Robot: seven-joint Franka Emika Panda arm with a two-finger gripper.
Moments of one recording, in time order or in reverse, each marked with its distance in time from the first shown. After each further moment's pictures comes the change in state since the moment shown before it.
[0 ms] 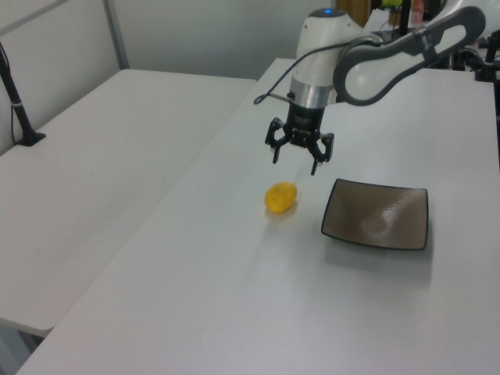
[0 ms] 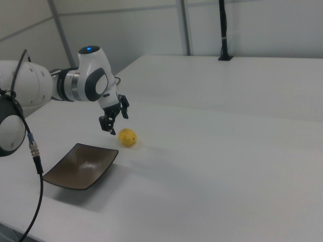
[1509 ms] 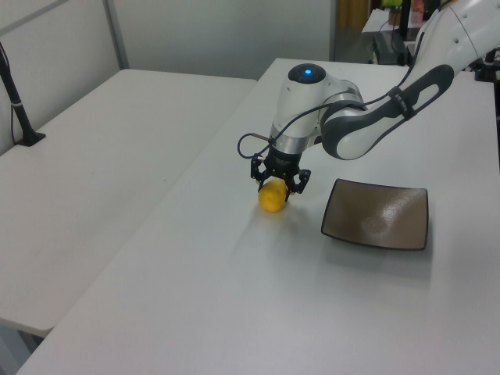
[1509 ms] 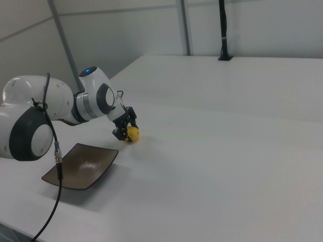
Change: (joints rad) arm -0.002 0.222 0.049 0.117 -0.384 0.137 0.177
